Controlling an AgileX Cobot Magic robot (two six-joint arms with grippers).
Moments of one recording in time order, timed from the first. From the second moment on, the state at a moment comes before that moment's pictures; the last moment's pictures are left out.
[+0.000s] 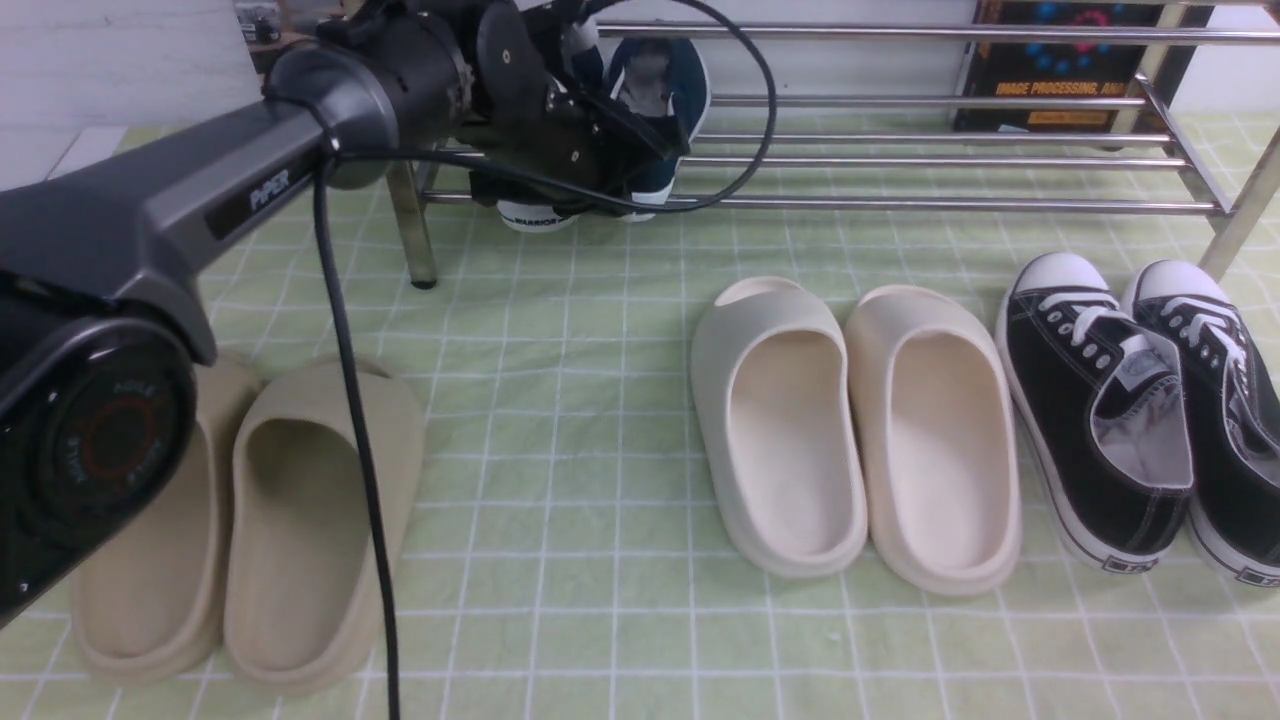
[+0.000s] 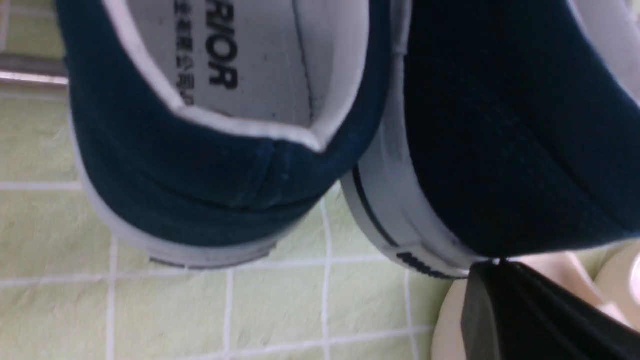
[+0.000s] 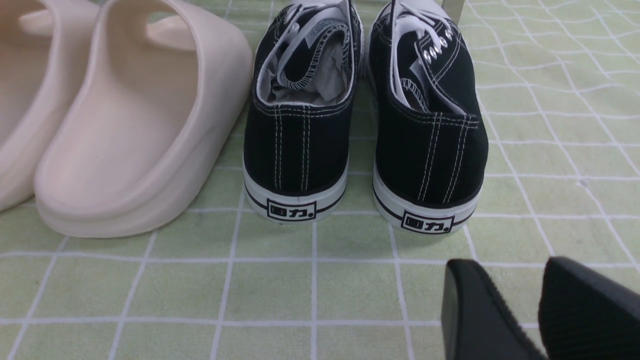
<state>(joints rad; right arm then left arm) -0.07 -0.02 0.02 0.03 0.38 -0.03 -0.36 2.14 -1.91 -0.21 0.59 -0.30</state>
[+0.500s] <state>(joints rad) -0.07 -0.02 0.02 0.03 0.38 -0.03 -0.36 2.14 -1.91 -0.21 0.55 -0.34</state>
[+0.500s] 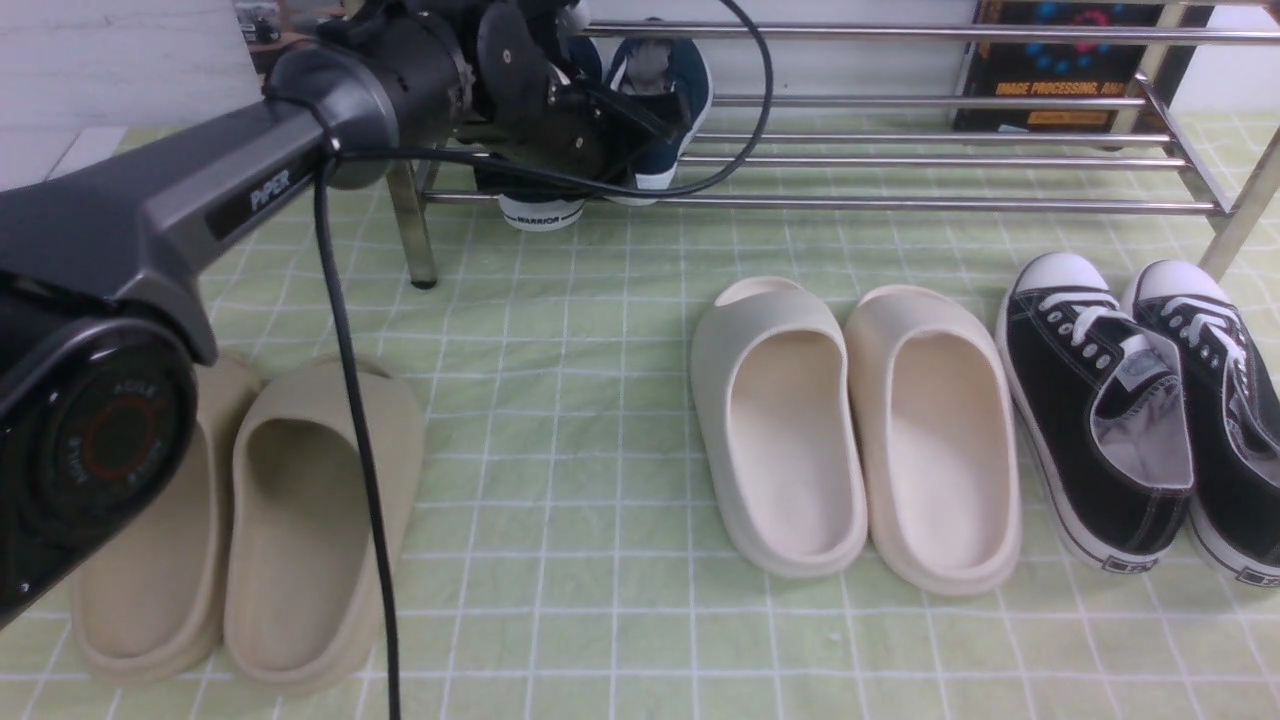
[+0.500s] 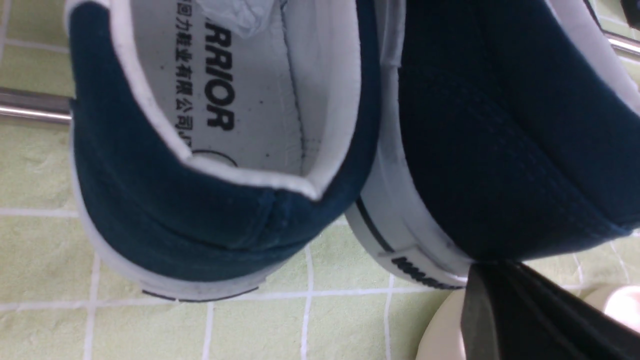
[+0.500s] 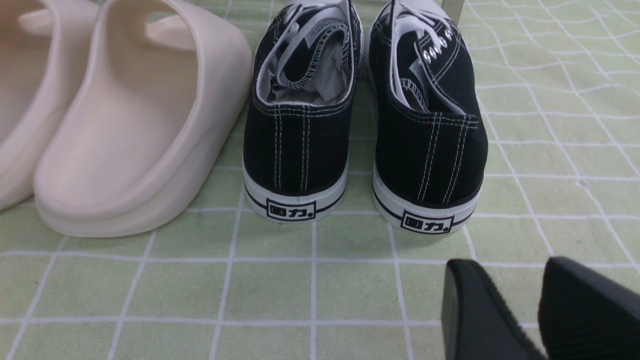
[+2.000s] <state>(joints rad) -0.07 -0.02 0.02 0.03 0.38 -0.03 -0.36 0.76 -1.13 0.34 1.07 -0.48</state>
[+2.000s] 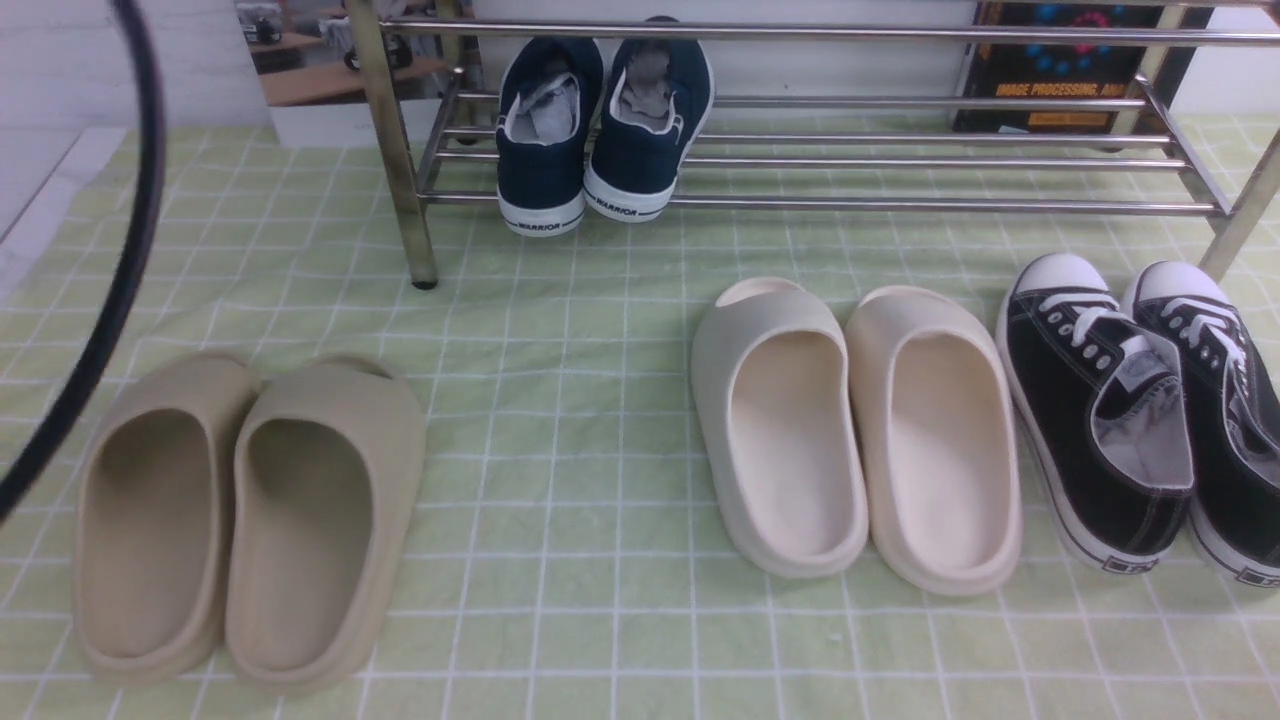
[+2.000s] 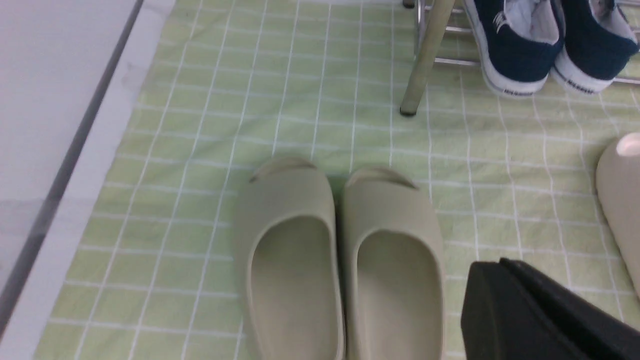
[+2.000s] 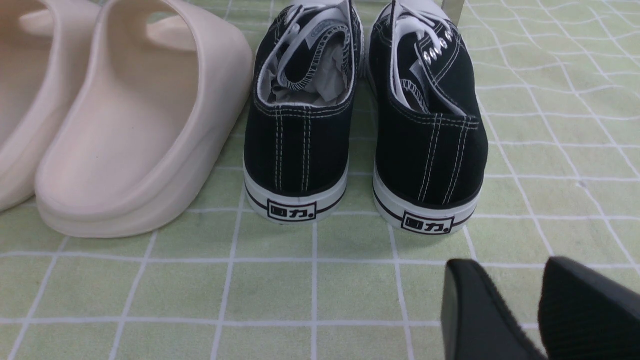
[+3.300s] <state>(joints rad) -0.07 -0.02 0.02 0.03 0.38 -0.03 -0.11 0.10 -0.25 0.10 0.36 -0.42</state>
